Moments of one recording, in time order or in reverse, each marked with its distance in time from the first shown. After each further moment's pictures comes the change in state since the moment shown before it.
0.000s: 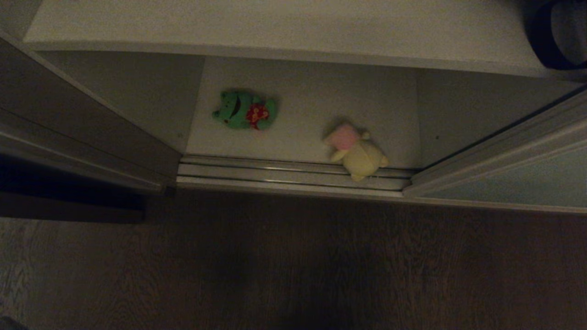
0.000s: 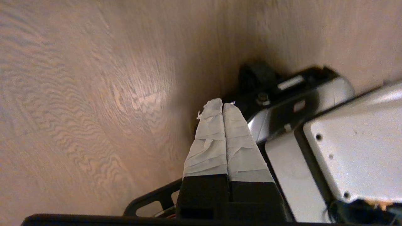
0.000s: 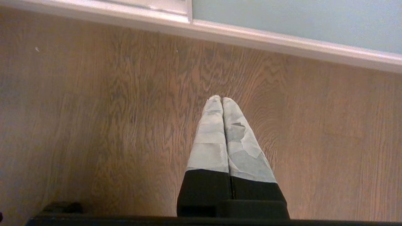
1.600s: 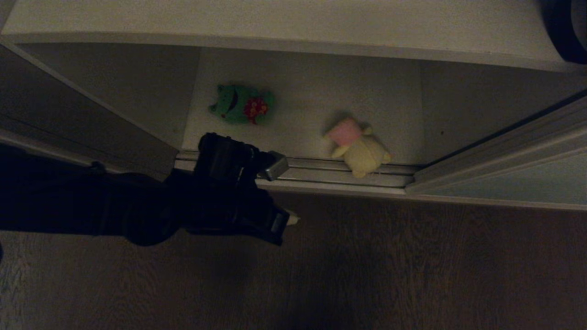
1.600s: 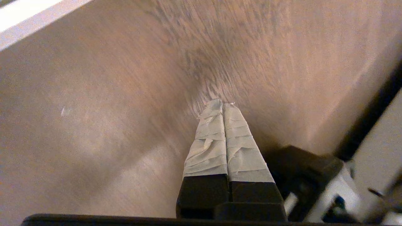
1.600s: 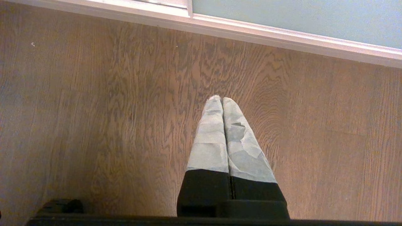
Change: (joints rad) left arm -0.358 1.187 -0.759 -0.566 -0.027 0.037; right arm 0.000 0.000 0.000 0.000 0.000 0.000
